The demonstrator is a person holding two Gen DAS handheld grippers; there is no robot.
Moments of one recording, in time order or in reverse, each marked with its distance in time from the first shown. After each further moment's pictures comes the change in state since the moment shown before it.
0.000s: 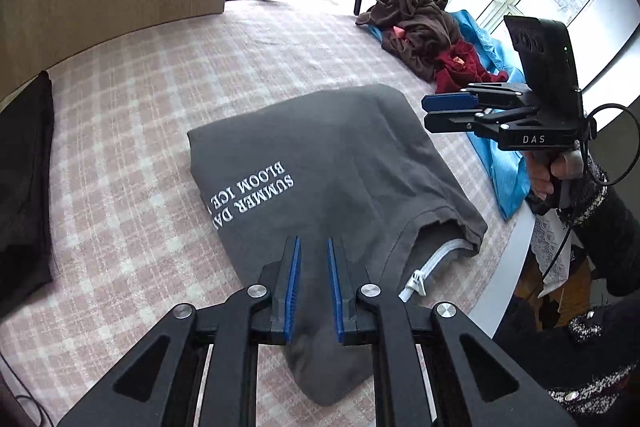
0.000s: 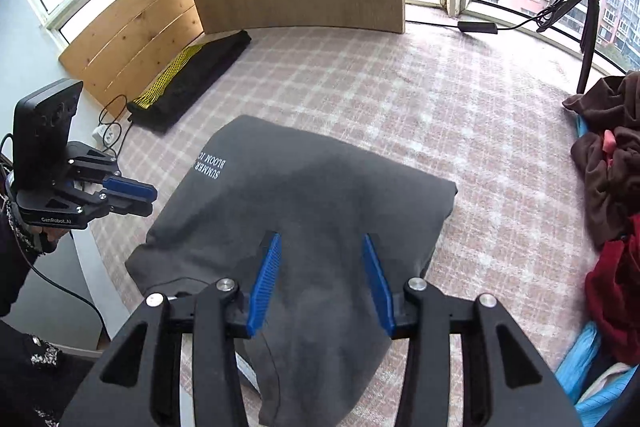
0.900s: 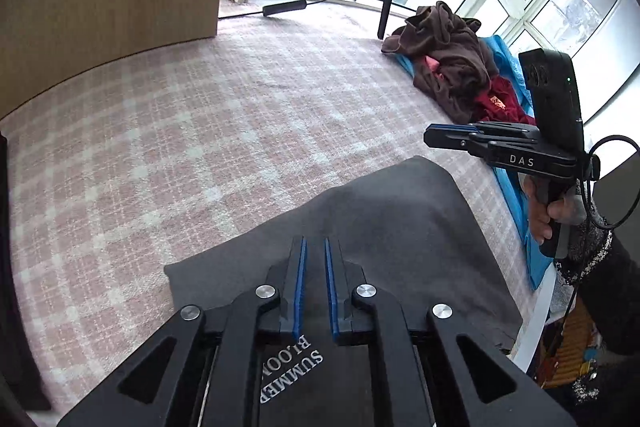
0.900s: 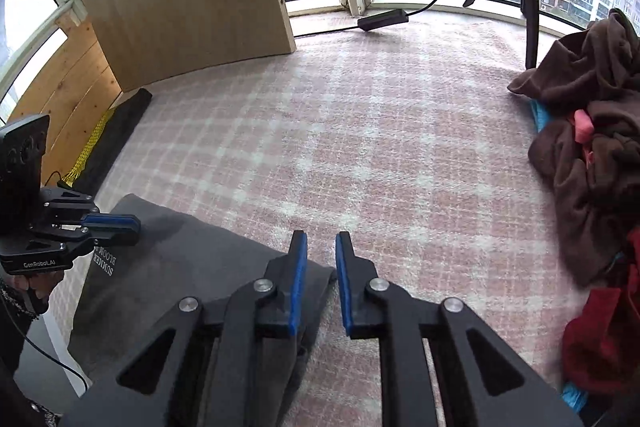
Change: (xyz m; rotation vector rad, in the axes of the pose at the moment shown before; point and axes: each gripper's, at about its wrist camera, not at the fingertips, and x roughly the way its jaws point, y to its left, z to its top) left arm 0.051 0.035 0.071 -0.027 -0.045 0.018; right arm 0.032 -0.095 0.016 0.232 -0.079 -0.043
